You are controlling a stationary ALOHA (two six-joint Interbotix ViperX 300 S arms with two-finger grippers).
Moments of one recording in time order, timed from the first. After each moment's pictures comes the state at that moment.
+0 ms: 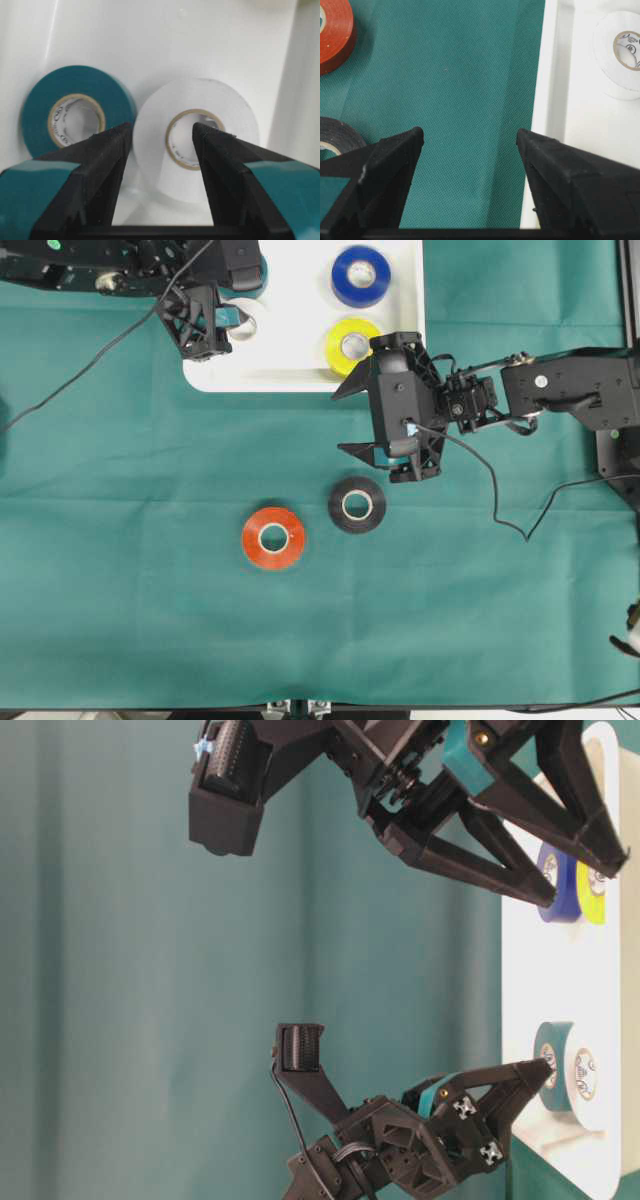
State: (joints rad) left arm 0.37 0.06 0.61 -0.02 0.25 0.23; right arm -0.02 -0.05 0.77 -0.48 -0.03 0.39
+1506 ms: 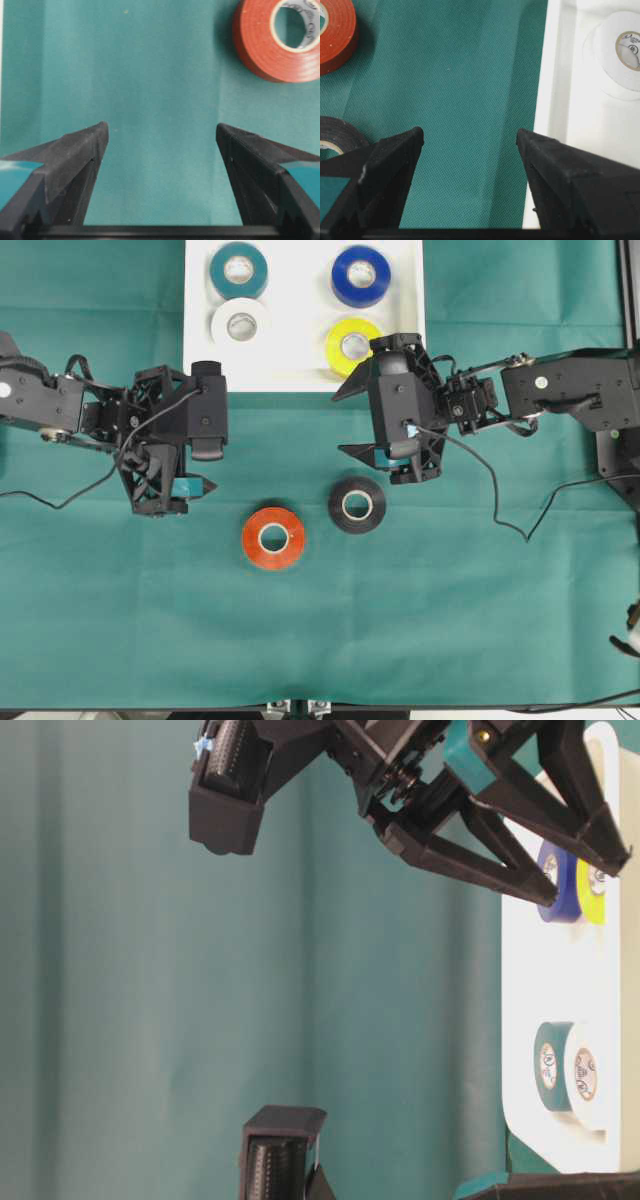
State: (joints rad) left arm -0.09 -0.09 0.77 -0.02 0.29 -0.13; right arm -0.02 -0.05 0.77 -0.48 -0.03 0.39
